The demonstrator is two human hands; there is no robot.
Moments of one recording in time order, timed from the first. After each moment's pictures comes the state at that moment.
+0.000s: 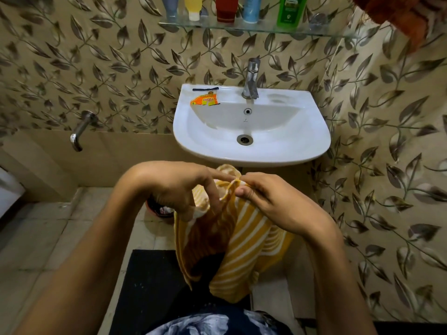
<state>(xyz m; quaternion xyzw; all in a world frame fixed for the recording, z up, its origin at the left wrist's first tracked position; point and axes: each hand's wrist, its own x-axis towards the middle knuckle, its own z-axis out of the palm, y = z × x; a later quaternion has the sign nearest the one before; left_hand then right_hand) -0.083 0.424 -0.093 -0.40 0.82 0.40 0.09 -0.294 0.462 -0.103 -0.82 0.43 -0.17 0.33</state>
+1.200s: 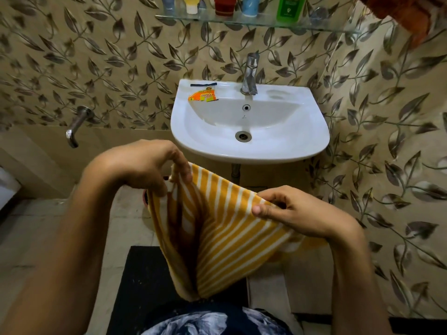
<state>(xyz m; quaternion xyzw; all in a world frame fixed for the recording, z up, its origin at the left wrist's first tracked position) -0.045 0.426 -0.075 -0.57 0.75 0.34 0.01 -0.327 0.465 -0.111 -0.75 0.46 -0.07 0.47</state>
